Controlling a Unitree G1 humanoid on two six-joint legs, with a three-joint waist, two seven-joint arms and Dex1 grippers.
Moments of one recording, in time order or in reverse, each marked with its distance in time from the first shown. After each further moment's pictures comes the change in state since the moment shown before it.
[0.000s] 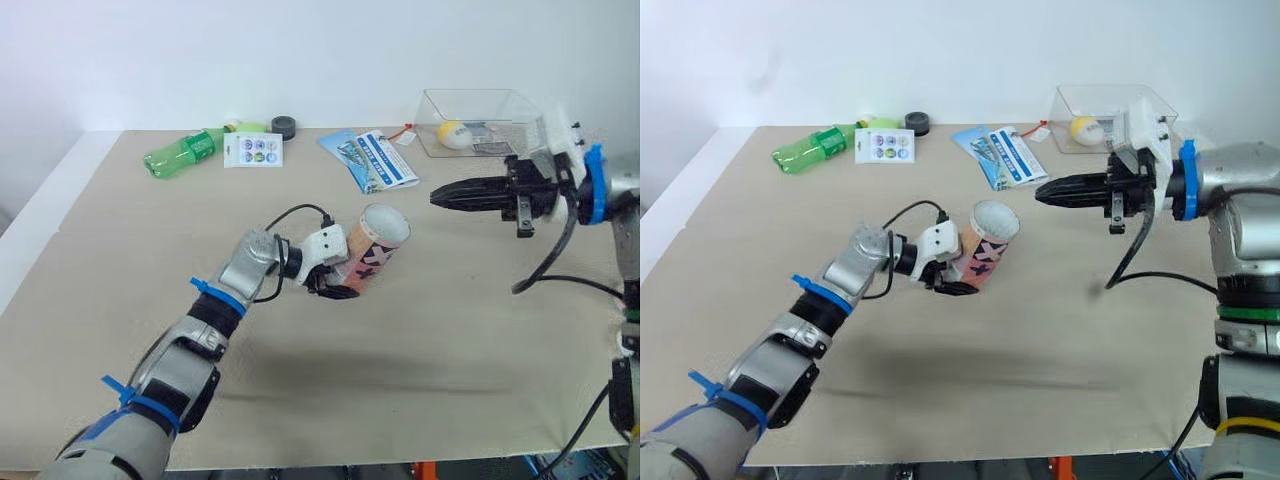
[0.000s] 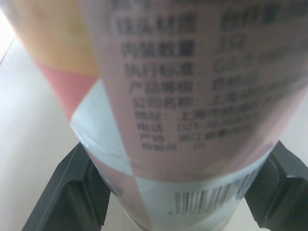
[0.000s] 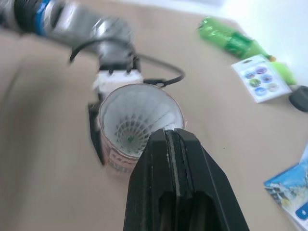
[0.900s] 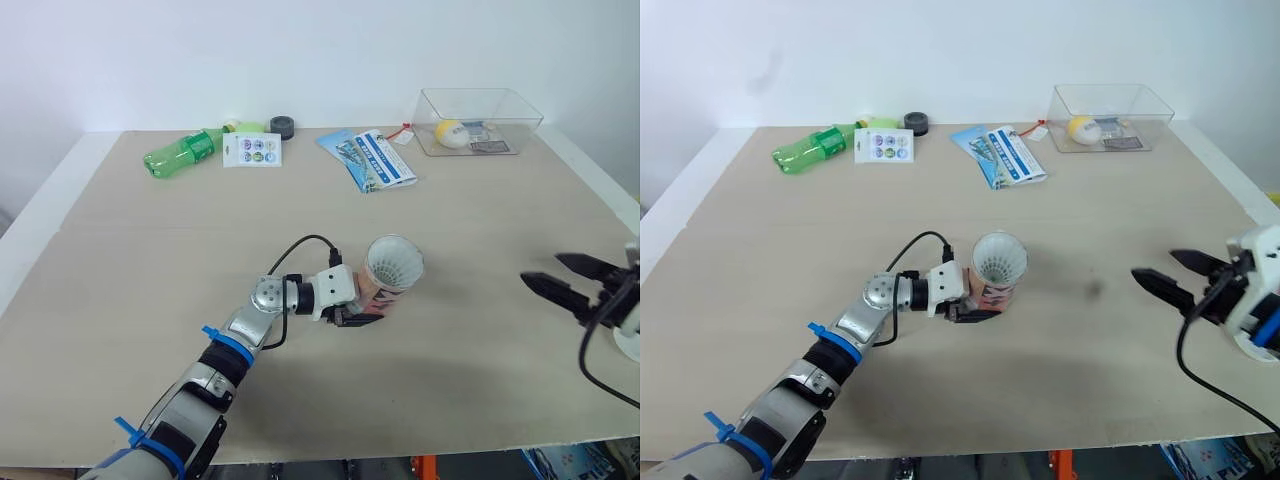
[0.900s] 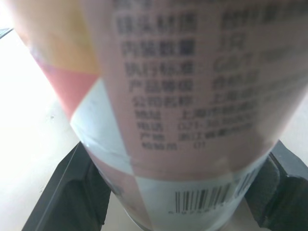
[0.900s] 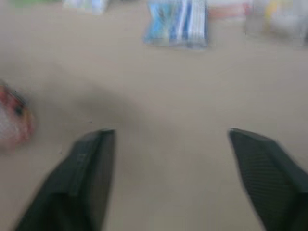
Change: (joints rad) left arm 0.160 -0.051 -0.071 -0.003 0.053 -0.413 0.156; right arm 0.768 -0.091 -0.492 -0.097 0.111 0.188 -0.349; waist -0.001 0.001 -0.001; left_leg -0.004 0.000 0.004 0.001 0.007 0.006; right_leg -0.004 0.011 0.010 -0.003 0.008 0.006
